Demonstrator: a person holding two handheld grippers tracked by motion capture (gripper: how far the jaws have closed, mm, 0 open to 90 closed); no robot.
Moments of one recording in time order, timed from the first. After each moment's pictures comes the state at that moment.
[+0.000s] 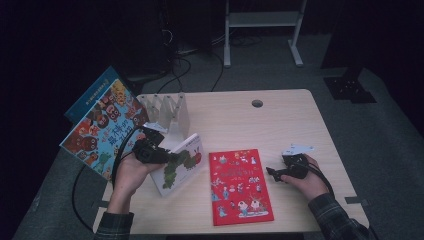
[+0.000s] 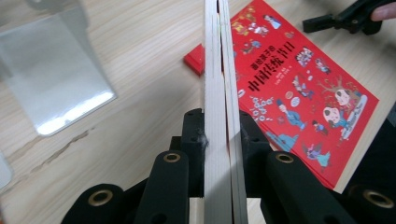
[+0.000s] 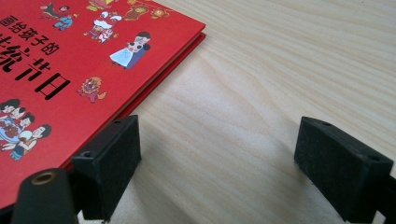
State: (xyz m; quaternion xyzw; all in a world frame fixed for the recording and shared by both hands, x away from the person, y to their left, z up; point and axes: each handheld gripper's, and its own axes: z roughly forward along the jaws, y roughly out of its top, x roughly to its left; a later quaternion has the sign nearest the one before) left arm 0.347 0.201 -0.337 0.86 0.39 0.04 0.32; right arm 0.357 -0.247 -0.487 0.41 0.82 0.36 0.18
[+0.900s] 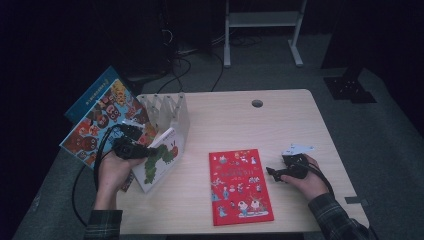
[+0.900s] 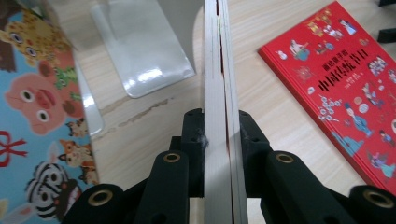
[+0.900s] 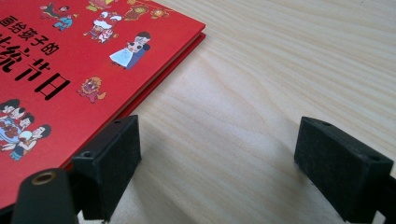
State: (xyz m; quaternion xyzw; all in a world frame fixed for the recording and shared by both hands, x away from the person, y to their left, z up) left arm 0.361 0.253 -0.342 0.83 0.47 0.08 0.30; right arm 0.357 -0.247 -0.487 0.41 0.82 0.36 0.18
